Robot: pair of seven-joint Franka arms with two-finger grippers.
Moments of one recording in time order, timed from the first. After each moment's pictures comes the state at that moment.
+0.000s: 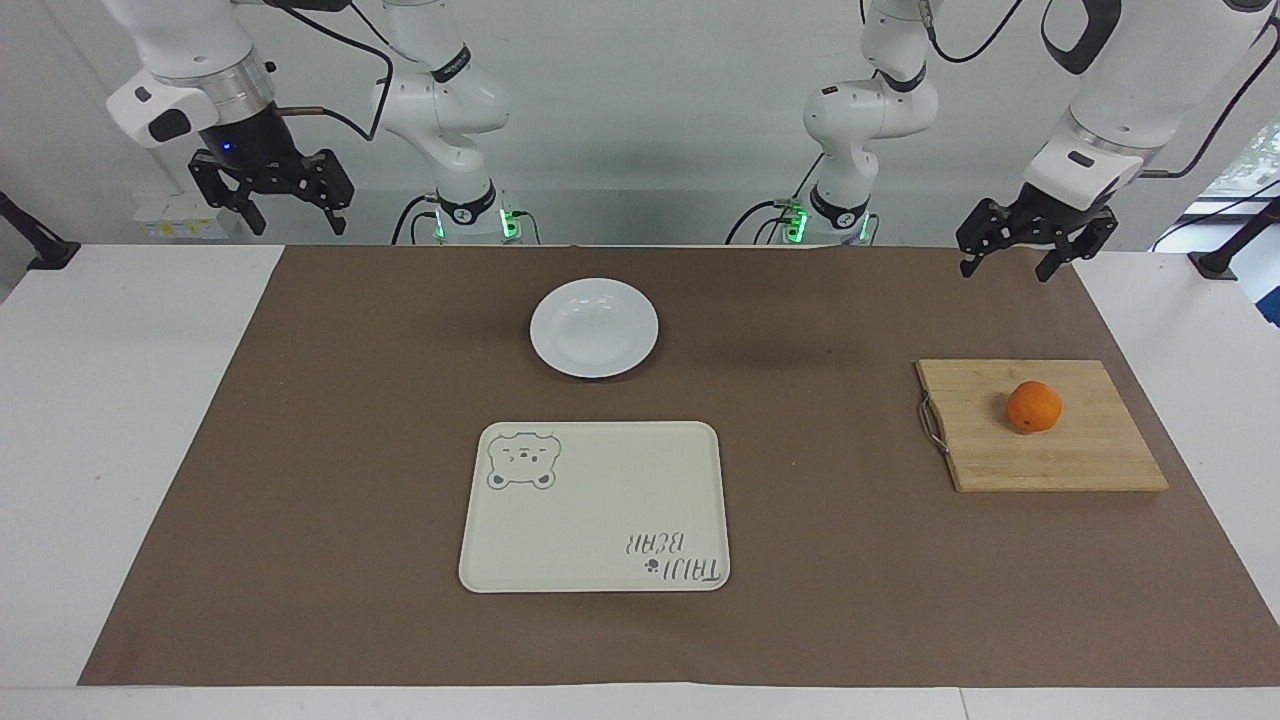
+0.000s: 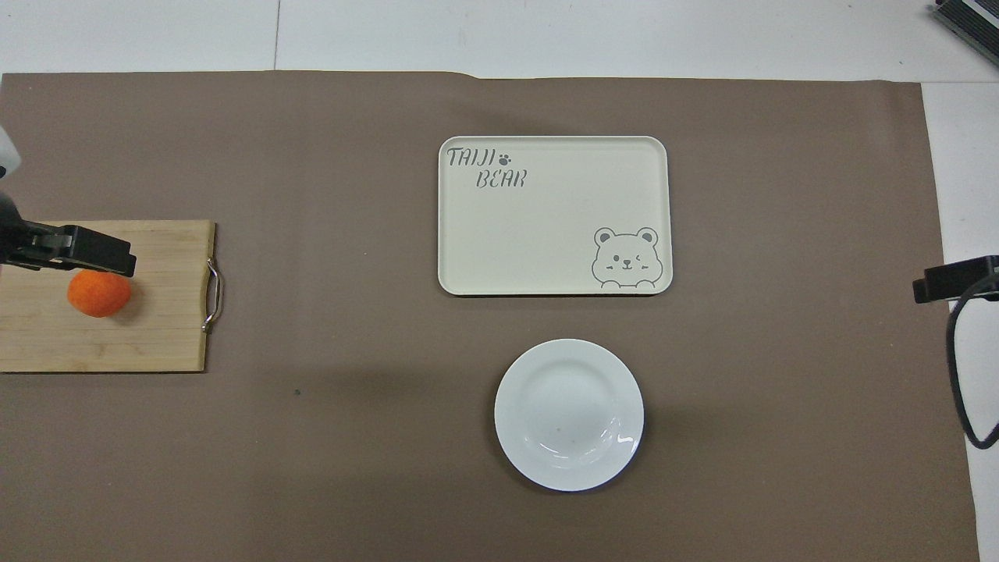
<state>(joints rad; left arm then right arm) 0.09 -0.01 -0.16 -1.56 -0.02 1.54 0.06 0.04 -0.08 -0.10 -1.57 -0.03 1.48 -0.07</state>
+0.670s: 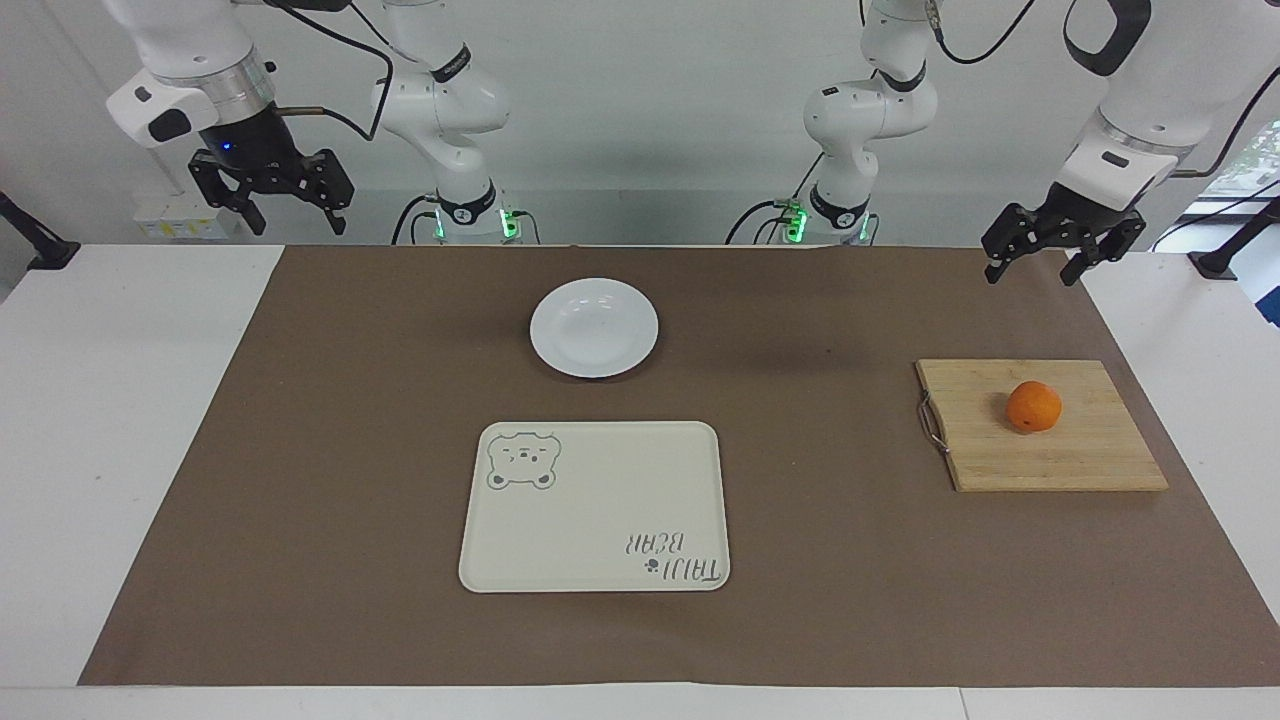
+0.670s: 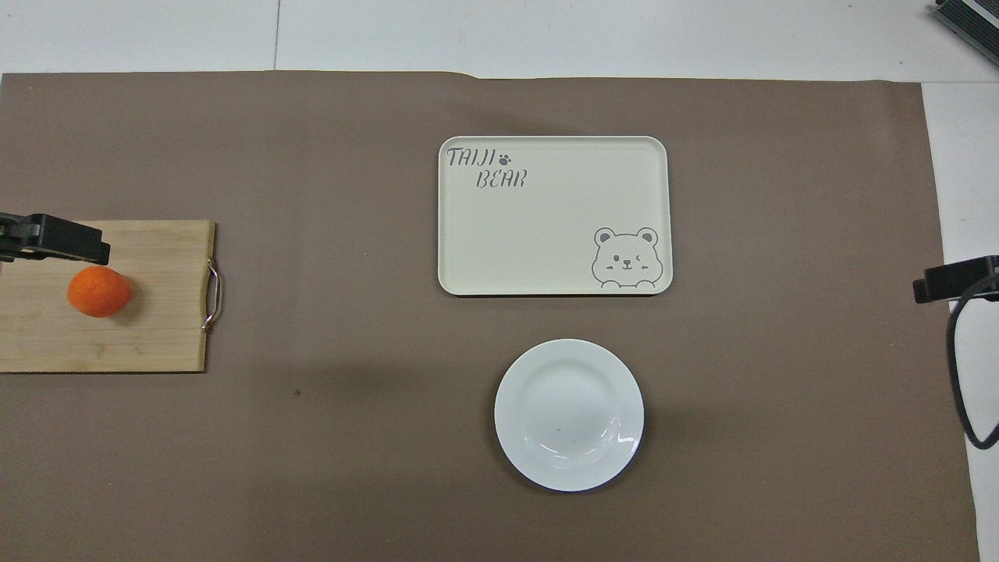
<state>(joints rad) 0.14 0.00 -0.15 -1.56 -0.02 1.58 0.10 0.04 -0.08 -0.10 -1.57 -0.03 1.48 -0.07</state>
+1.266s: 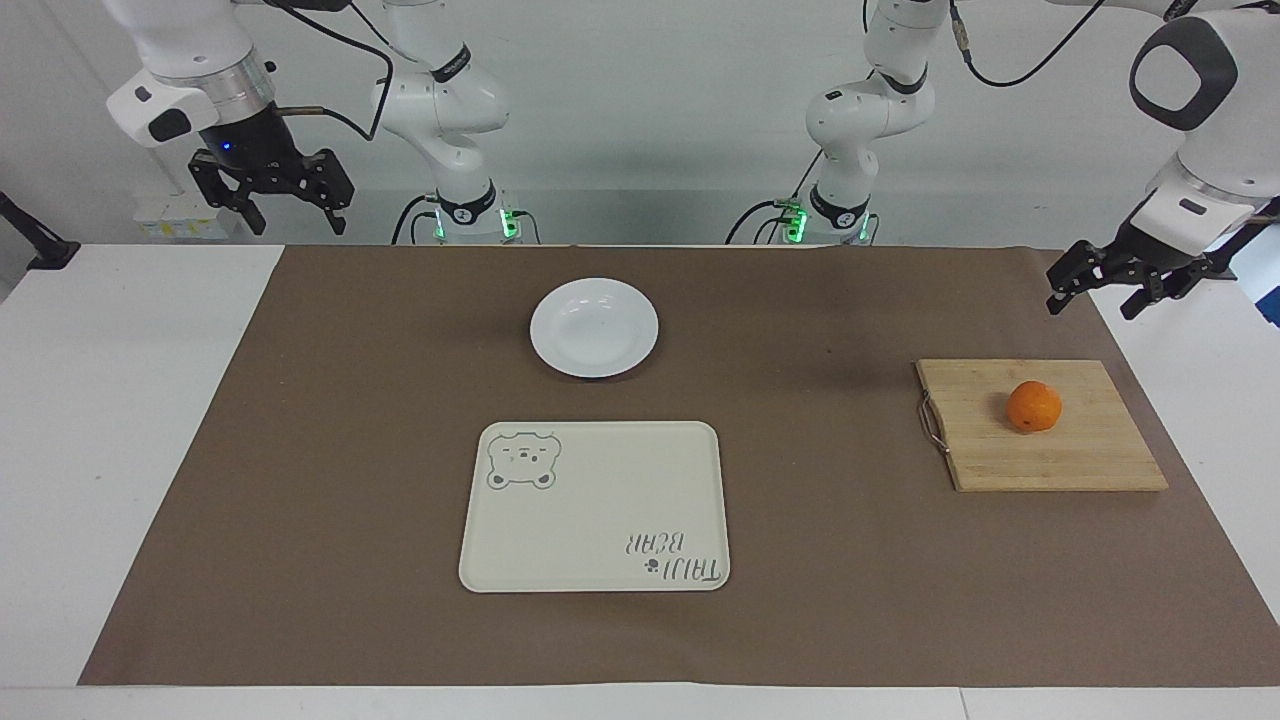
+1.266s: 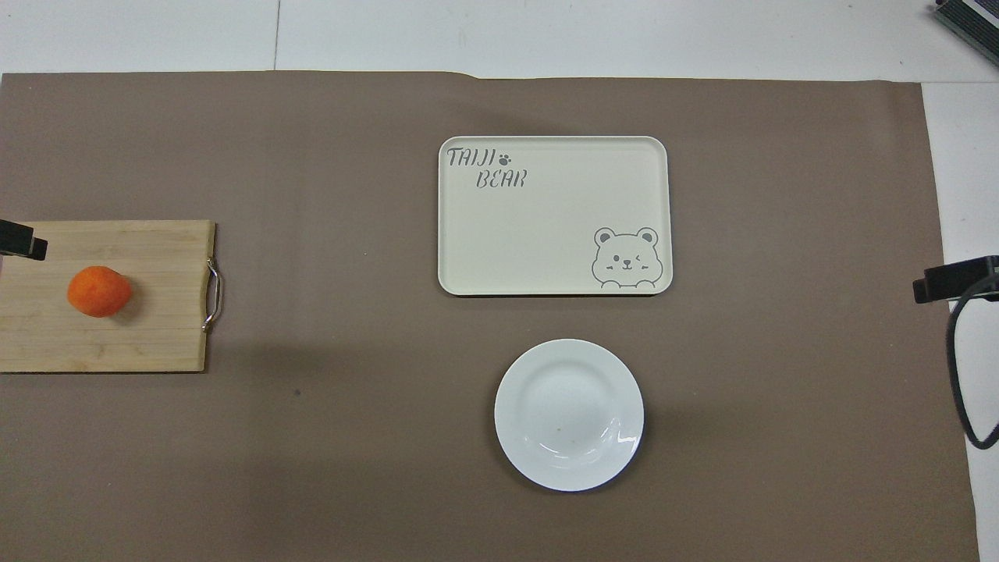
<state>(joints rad) 0.28 0.10 -0.14 -1.56 -0.02 1.67 0.29 0.04 -0.08 -0.10 -1.57 -0.03 1.48 -0.07</state>
